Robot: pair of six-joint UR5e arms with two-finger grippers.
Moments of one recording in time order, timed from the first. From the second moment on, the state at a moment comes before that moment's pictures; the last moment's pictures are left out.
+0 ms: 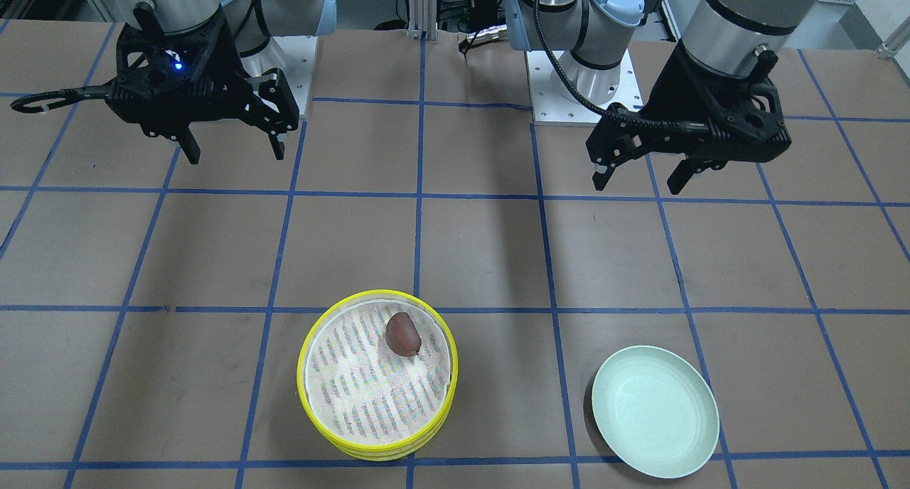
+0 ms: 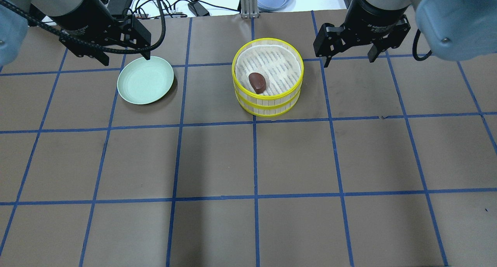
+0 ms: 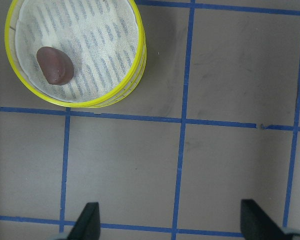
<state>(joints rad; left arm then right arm) -1.51 -1.58 -1.53 -1.49 1.46 0.01 1.65 -1.56 1.52 -1.63 -1.56 0.00</state>
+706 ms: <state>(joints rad) -1.51 -1.55 -1.55 -1.54 1.47 0.02 1.65 -1.56 1.52 -1.63 -1.56 0.00</state>
